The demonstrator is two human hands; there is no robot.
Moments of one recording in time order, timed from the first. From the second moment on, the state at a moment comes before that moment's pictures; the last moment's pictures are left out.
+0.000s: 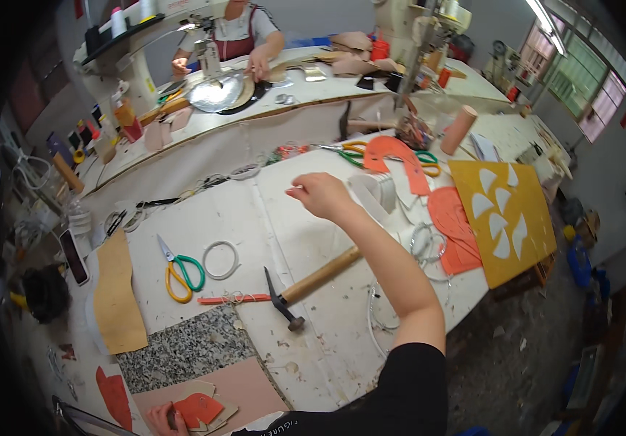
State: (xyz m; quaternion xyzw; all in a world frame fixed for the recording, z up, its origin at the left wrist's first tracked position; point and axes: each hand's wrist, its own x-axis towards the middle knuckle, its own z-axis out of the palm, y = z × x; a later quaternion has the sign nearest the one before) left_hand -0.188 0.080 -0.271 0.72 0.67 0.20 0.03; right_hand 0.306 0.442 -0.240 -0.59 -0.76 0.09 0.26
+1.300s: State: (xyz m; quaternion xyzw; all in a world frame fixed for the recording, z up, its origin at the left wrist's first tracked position) left_hand -0.199 0.090 -0.277 0.69 0.67 0.25 0.11; right_hand 0.072 0.693 -0.302 -0.44 -0.89 0.07 0.10
